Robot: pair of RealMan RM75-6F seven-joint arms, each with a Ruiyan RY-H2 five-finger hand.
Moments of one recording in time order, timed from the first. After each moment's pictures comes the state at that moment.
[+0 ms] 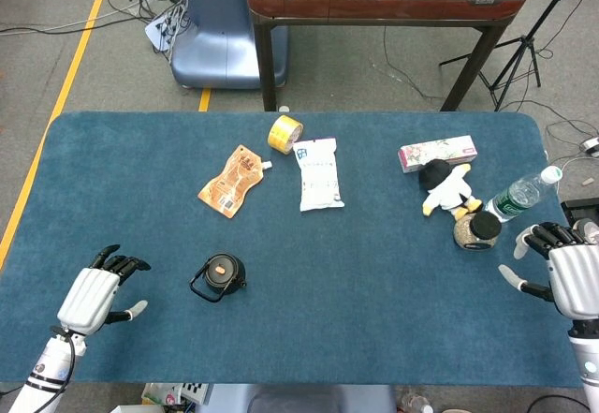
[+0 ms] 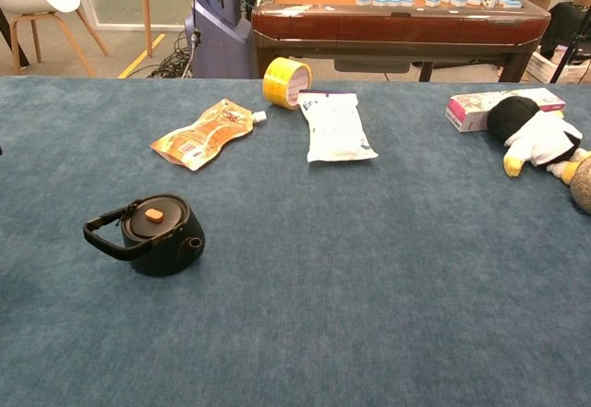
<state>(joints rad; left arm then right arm) -0.25 -1.21 -0.03 -1.67 1.63 1.33 0.06 0.11 -1.05 0.12 -1.62 -1.56 1.57 0.03</state>
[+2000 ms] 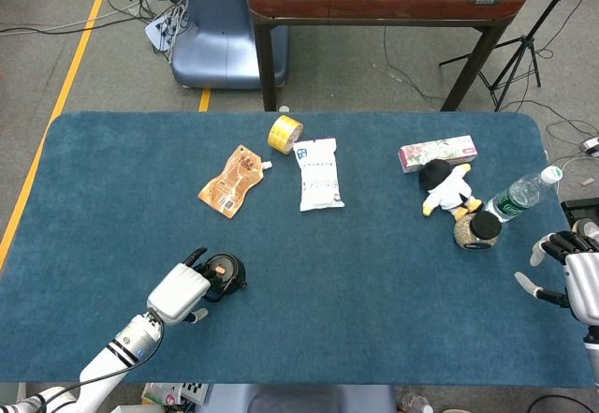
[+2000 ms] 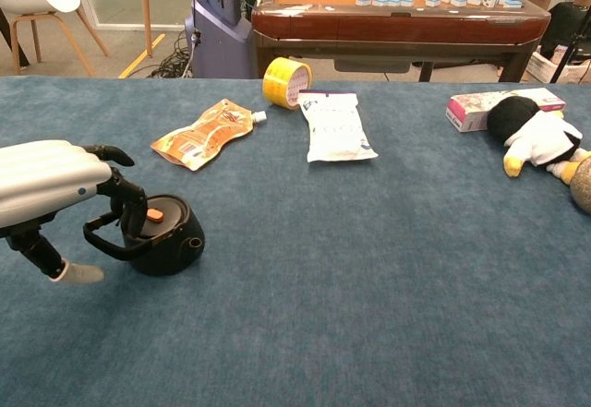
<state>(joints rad) -0.51 -1.35 0.00 -1.71 1.52 1.04 0.42 0.08 -1.04 0.10 -1.57 -1.51 1.53 0.08</state>
